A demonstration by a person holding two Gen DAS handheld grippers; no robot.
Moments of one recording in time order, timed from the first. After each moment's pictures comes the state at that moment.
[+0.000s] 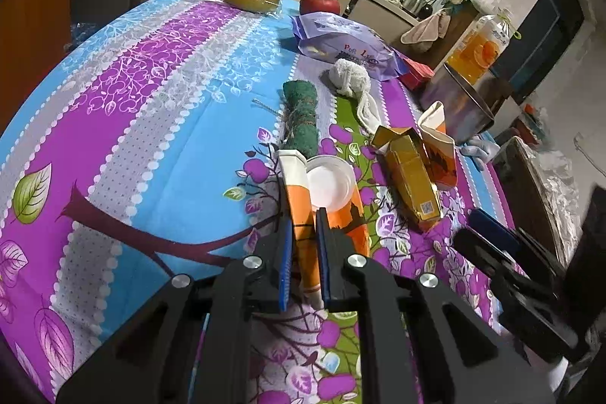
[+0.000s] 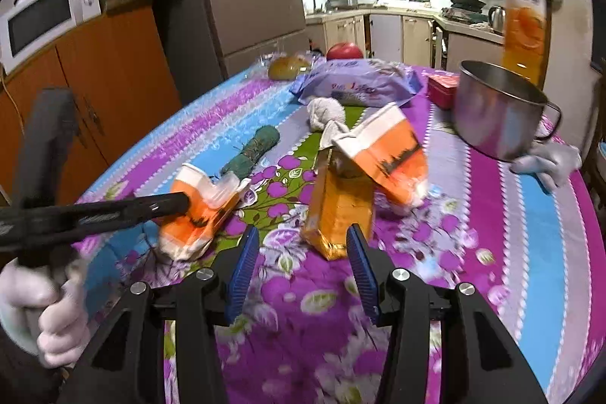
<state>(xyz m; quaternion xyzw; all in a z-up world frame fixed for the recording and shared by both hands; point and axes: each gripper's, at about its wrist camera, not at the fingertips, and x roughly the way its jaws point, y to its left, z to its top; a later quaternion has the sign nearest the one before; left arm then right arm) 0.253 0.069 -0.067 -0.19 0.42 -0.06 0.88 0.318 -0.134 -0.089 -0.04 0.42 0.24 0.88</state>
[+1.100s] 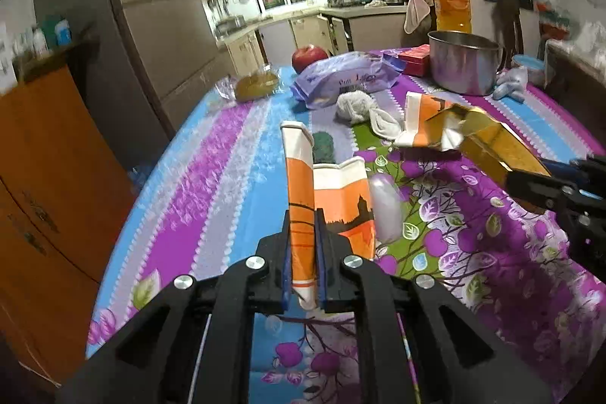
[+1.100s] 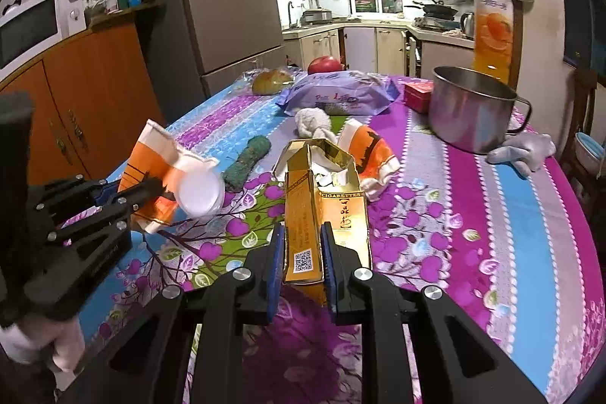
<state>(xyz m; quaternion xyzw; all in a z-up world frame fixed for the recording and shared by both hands) 0.218 0.013 -0.038 0.10 0.33 0.04 0.94 0.267 -0.149 -0.068 -0.01 0.37 0.19 0.91</state>
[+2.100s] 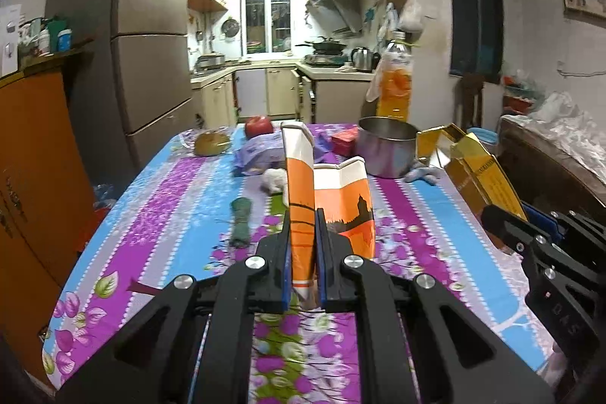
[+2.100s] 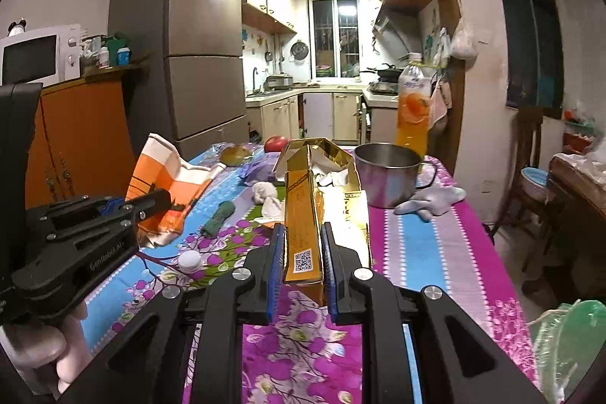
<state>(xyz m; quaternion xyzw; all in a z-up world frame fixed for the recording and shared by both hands) 0.152 -0.060 0.029 0.01 0.23 -0.04 0.97 0.159 -0.211 0.027 -0.01 0.25 0.11 0.96</state>
